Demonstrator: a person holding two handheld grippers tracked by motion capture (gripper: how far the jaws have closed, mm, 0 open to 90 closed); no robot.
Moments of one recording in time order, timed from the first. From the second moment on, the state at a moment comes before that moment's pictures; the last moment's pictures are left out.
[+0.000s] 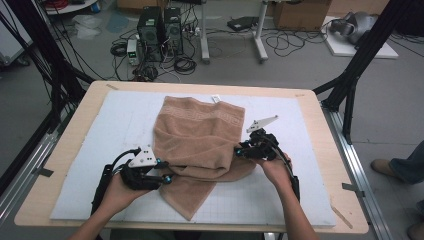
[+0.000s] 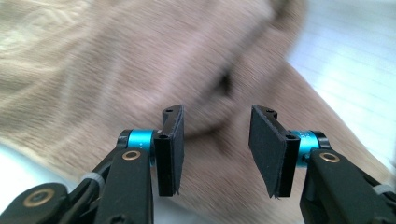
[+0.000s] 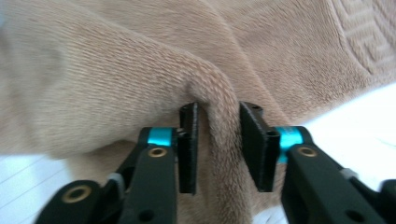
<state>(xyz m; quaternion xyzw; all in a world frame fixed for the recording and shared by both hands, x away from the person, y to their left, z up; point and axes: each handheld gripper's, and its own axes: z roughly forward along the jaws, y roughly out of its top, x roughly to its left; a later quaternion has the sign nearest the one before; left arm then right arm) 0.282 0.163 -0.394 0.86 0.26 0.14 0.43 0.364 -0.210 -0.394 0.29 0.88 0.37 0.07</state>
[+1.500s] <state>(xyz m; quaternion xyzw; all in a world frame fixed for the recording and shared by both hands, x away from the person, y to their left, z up) 0.401 0.162 -0.369 0.82 0.36 0.19 0.40 0.391 -0.220 -0.382 0.32 0.87 0.35 0.12</state>
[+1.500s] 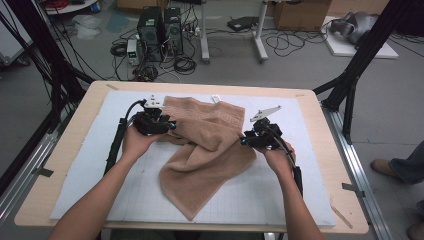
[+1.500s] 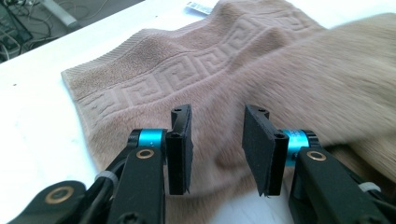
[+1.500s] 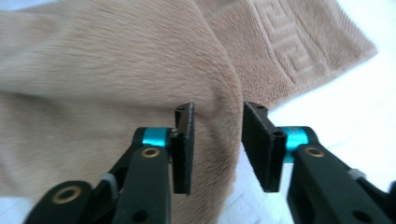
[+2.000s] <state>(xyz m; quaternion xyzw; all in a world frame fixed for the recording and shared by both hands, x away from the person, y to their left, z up) 0.372 0.131 -0.425 0.88 0.28 0.10 0.36 0.329 -0.187 -0.405 0.26 0.89 0.37 0.08</state>
